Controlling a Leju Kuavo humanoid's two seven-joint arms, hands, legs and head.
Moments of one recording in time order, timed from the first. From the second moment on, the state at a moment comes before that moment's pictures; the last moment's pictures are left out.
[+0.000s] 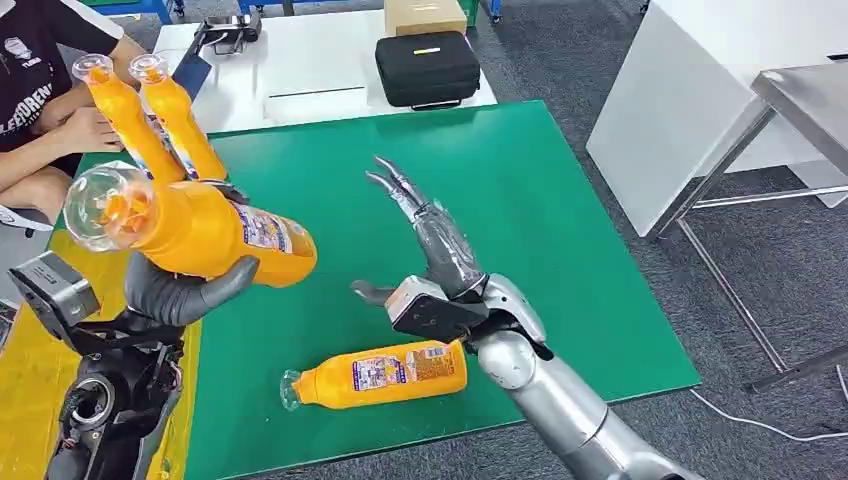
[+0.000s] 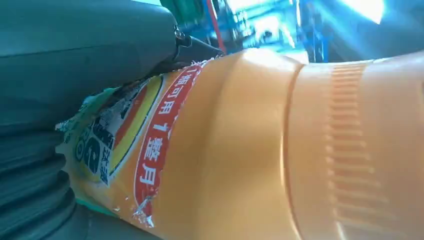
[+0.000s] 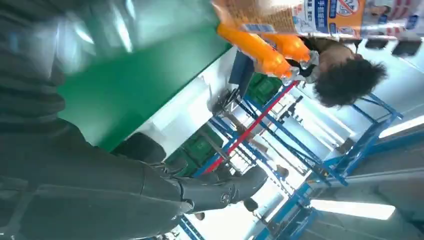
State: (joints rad) left arm -0.24 0.09 -0.30 -1.82 0.08 -0.08 -0.22; right arm -0.41 -0.06 0.66 -1.54 0.38 -0.27 -0.24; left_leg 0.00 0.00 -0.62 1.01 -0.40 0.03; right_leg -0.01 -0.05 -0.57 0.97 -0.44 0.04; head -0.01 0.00
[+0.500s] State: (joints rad) left arm -0.26 0.19 -0.28 -1.67 -1.57 0.05 0.10; right arm -0.35 -0.12 0.59 -1.69 0.62 -0.17 -0.13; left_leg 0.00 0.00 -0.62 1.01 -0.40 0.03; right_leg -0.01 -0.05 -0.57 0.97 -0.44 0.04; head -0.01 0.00
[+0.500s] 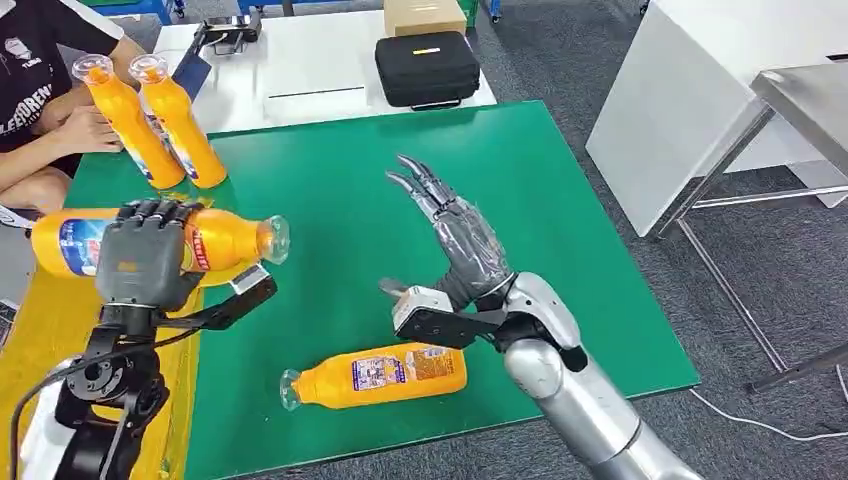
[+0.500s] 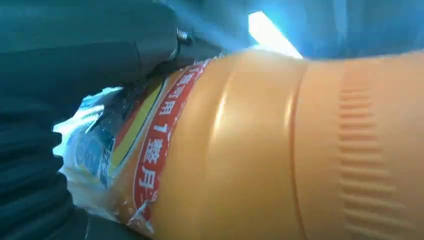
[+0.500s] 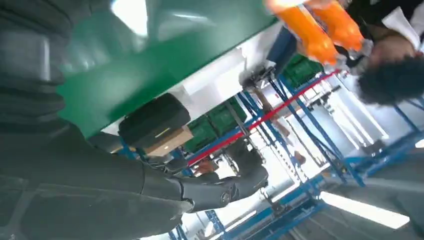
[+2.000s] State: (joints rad) left arm -0.43 0.17 -0.32 -1.02 -1.47 -0.08 0.04; right arm -0.35 -0.22 0.68 -1.70 0.78 0.17 -0.06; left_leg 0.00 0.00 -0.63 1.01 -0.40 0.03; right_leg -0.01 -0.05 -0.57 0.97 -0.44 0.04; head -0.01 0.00
